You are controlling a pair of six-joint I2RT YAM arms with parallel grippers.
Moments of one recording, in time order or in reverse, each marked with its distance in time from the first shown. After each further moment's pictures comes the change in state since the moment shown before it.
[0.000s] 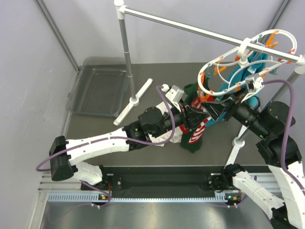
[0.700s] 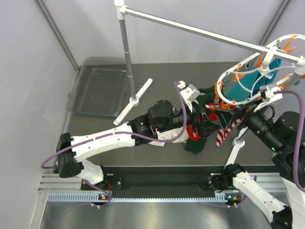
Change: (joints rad) left arm 0.000 0.089 0.165 -0.171 0.165 0.048; right arm 0.005 -0.058 0.151 -0.346 0.238 -0.115
